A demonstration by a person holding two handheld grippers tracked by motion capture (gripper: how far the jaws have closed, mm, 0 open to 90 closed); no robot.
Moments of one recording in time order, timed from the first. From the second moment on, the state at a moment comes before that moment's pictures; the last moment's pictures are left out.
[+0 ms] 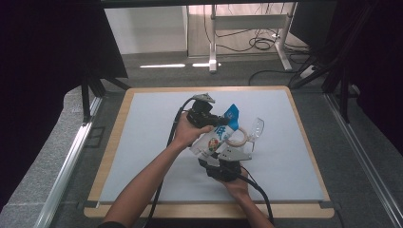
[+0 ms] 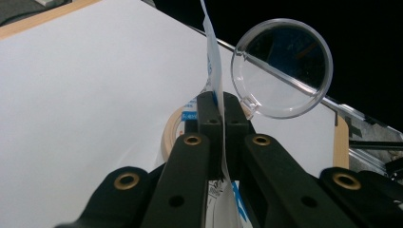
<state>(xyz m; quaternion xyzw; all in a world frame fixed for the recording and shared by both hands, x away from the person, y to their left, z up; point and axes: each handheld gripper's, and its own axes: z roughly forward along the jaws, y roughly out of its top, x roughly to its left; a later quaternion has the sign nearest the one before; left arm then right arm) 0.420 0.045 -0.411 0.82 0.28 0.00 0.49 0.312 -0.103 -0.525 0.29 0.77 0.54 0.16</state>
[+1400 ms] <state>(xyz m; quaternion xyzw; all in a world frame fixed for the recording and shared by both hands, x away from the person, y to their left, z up) 0.436 0.025 -0.403 0.85 0.28 0.00 0.45 0.314 -0.112 -0.516 0.31 0.74 0.58 0.12</state>
